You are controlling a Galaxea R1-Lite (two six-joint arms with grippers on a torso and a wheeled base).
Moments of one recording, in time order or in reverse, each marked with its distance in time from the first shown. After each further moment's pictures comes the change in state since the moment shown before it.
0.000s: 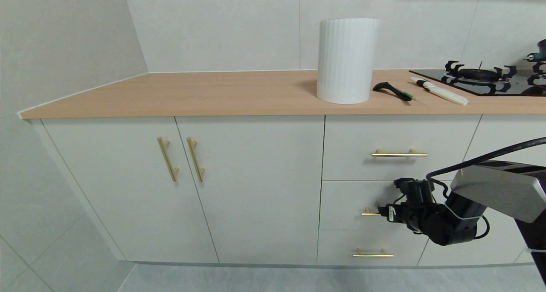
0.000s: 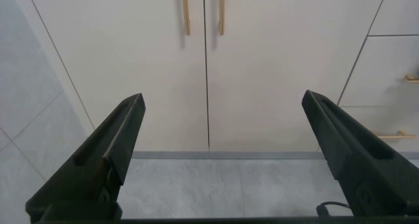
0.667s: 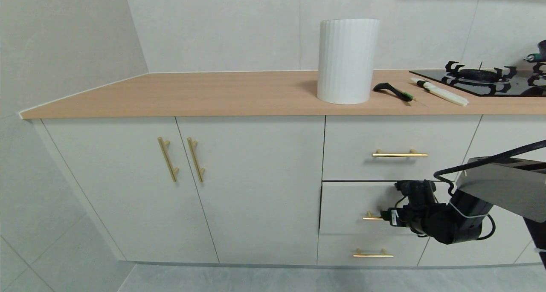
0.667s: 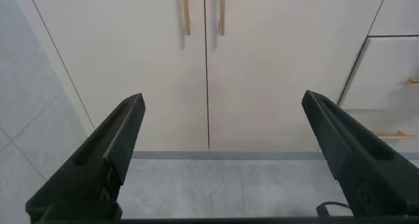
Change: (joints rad) left arm 0.000 0.000 0.000 0.000 0.000 0.000; right arm 0.003 -0.042 0.047 0.125 -0.004 -0.021
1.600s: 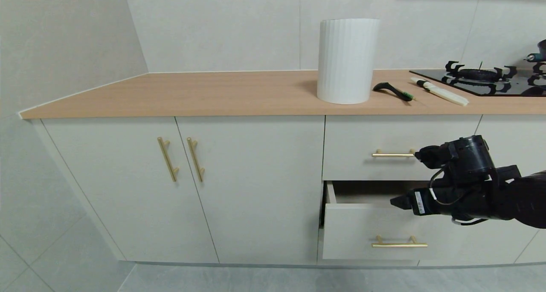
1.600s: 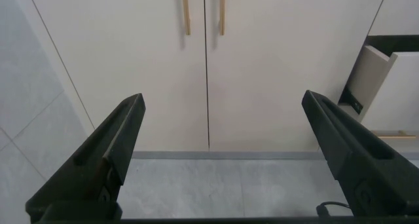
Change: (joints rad) left arm 0.000 0.000 0.000 0.000 0.001 0.000; right arm 0.140 -0.702 0.147 0.514 0.100 -0.017
